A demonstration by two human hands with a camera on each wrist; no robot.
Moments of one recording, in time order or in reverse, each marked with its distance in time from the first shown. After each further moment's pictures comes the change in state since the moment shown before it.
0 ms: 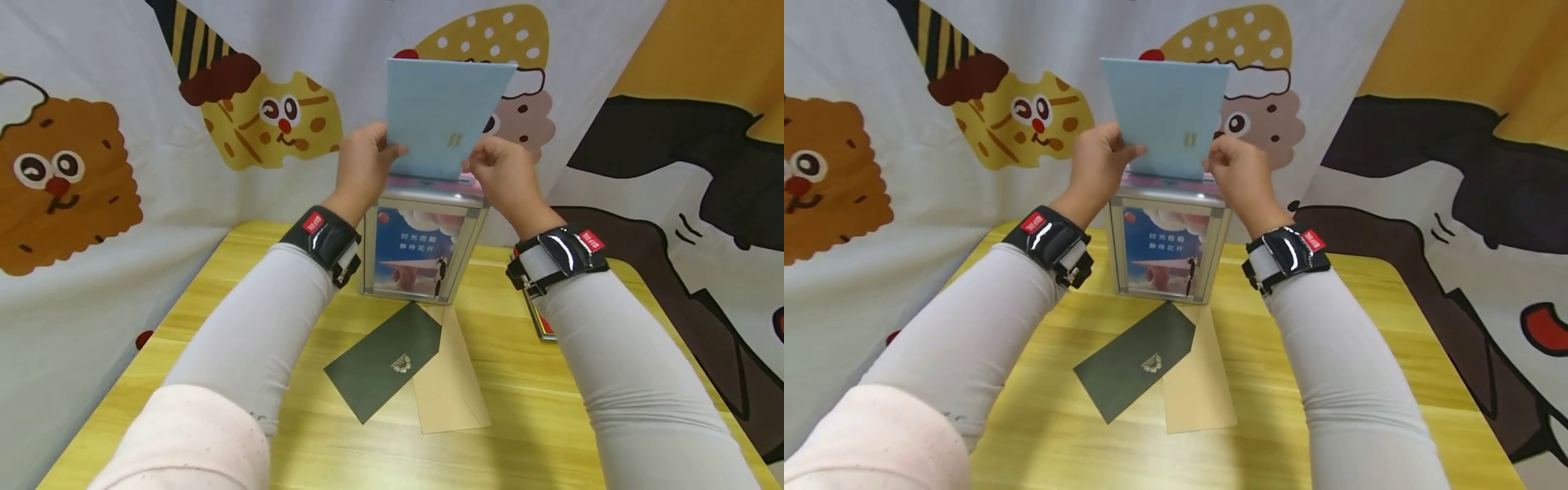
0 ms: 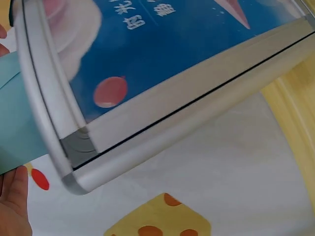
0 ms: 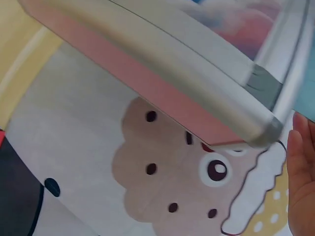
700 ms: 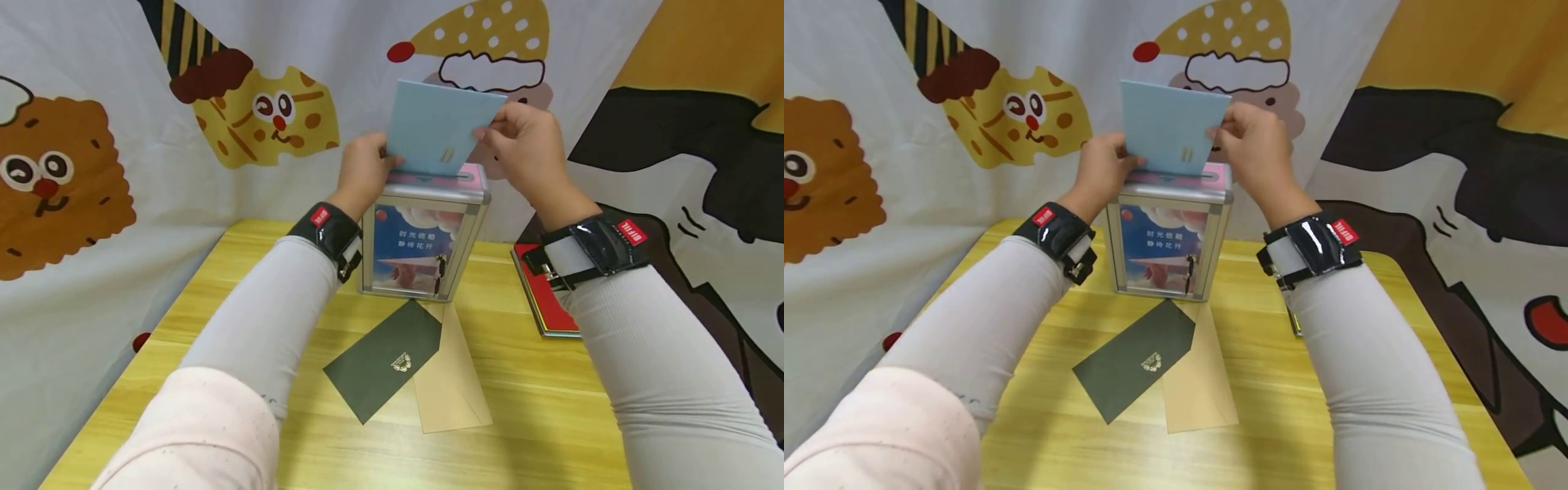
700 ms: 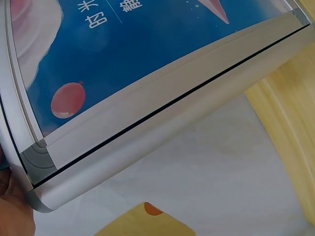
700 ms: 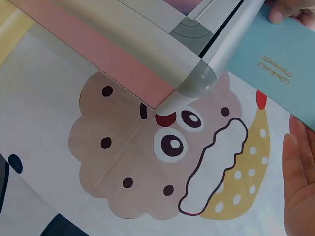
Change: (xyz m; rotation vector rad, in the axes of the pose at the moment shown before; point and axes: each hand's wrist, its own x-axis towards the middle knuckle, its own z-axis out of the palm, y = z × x) left_hand 0.011 -0.020 0.019 0.071 -0.104 -0.137; right_hand 0.007 -0.020 -0.030 0.031 0.064 0.011
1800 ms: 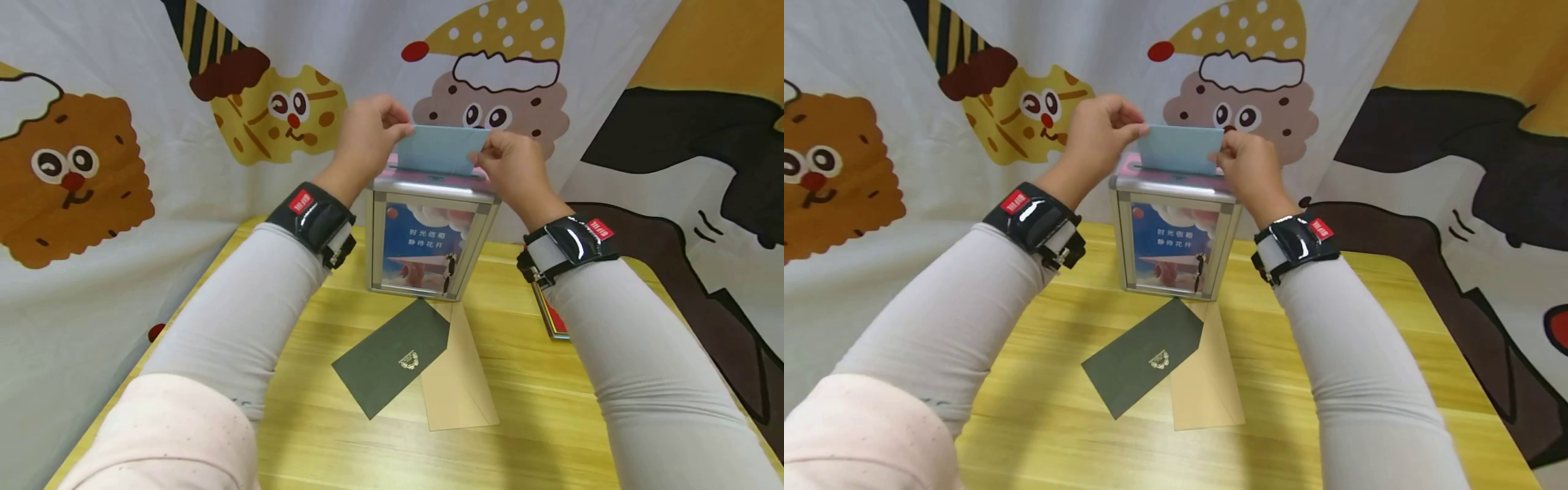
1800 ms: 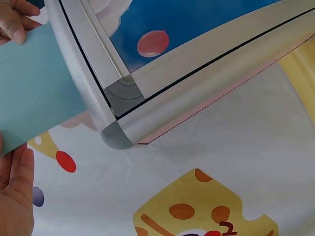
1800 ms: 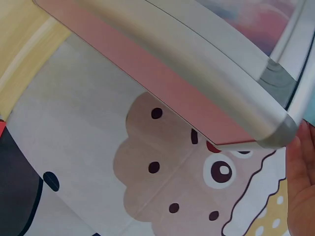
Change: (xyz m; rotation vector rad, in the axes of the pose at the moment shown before) left_hand -0.006 0.035 -0.045 0.016 -0.035 0.038; right_hand -0.002 0.021 0.031 -0.101 -0.076 -0.006
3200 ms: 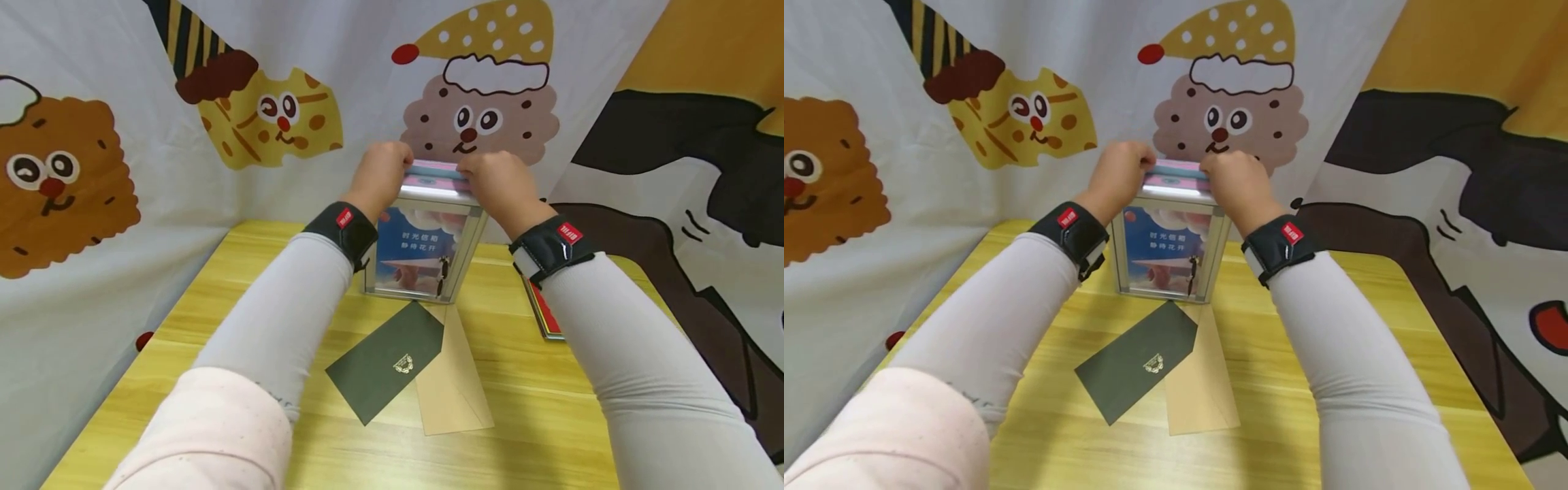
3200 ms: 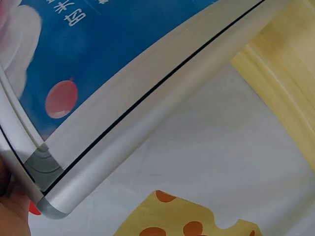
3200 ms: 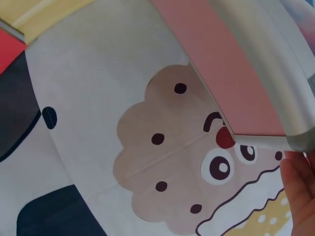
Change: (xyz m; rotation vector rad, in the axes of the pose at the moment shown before) left_hand 0.006 -0.022 0.049 0.321 -0.204 0.001; right_hand -0.003 0.006 0.005 -0.451 -0.142 -0.231
